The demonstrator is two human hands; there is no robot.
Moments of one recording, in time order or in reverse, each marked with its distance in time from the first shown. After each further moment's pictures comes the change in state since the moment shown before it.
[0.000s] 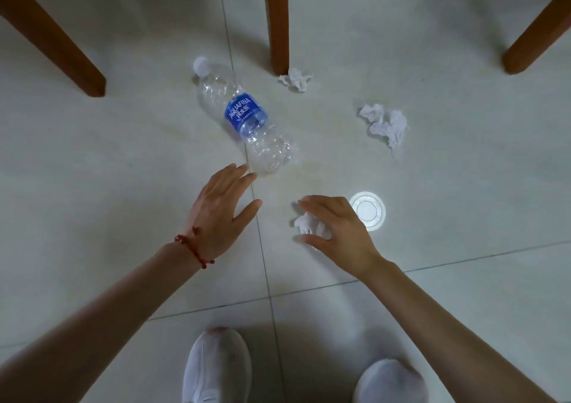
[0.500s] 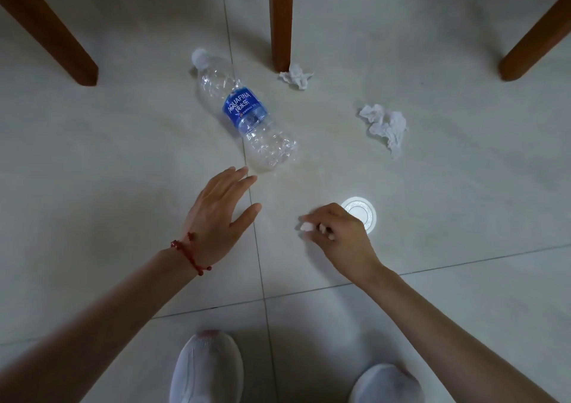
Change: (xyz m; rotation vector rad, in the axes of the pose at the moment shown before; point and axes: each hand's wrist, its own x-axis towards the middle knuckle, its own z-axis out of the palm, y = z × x) left_hand -0.009 0.001 0.010 -0.059 0.050 -0.009; right_hand -0.005 -0.010 -0.003 0.200 -0.019 0.193
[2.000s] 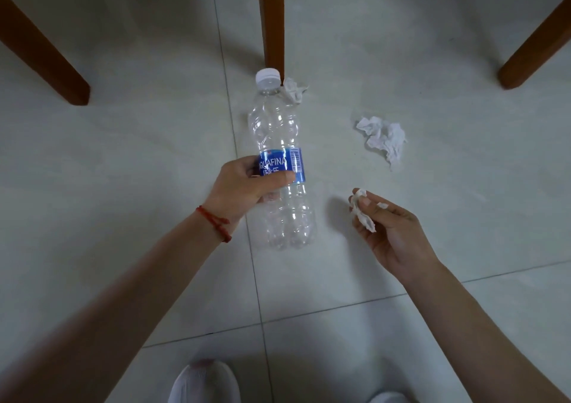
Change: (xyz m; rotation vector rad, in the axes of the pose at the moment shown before) left_hand 0.075 0.043 -0.013 -1.060 -0.096 -0.584; right_hand 0.022 -0.007 -0.062 1.180 0.143 0.483
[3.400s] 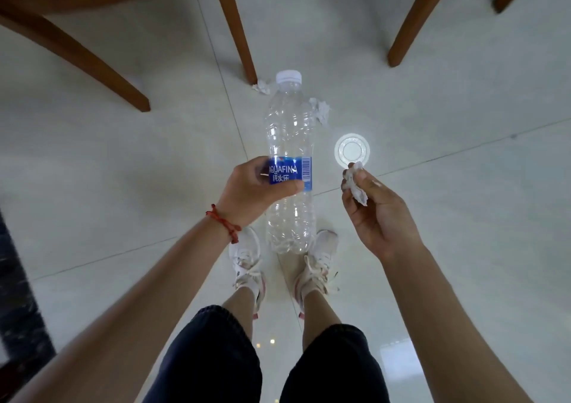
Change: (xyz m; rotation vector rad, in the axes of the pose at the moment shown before) left_hand -0.260 0.234 0.057 0.310 -0.142 -0.061; right_hand -0.288 -0.208 0.114 0.356 0.259 0.166
